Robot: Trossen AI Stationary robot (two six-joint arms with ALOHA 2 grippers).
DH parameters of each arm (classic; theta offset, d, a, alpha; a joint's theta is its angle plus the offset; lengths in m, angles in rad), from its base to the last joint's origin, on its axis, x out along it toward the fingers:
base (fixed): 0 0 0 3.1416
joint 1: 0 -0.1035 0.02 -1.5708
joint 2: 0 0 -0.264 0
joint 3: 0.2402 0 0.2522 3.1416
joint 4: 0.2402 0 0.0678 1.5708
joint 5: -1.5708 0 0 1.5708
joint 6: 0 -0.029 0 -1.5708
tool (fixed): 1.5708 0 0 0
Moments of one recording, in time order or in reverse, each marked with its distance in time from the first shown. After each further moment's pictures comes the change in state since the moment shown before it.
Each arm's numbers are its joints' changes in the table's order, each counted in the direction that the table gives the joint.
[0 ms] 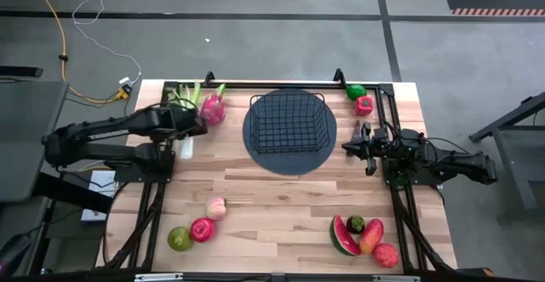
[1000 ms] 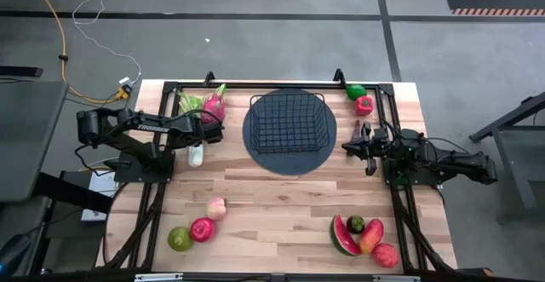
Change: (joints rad) left arm -0.010 -0.510 -0.157 -0.374 0.002 0.081; right arm 0.000 0.000 0.000 0.000 0.000 0.000
